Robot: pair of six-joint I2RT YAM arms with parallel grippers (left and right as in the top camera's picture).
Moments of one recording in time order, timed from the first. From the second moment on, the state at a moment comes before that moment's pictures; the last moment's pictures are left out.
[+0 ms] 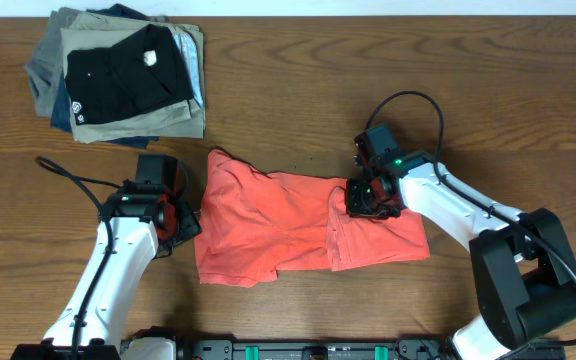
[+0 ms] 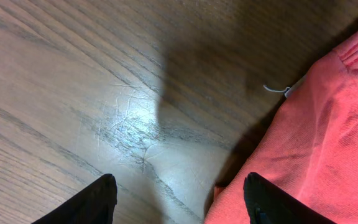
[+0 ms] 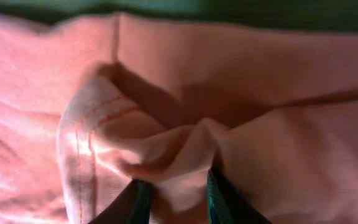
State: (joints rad) left arm -0.03 1.31 0.75 -0.86 -0.12 -0.53; right arm 0.43 1.76 1.00 -0.65 -0.21 0.50
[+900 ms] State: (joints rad) left arm -0.03 1.31 0.75 -0.65 0.13 -0.32; right arm -0.21 1.60 1.22 -1.00 0.07 0.47
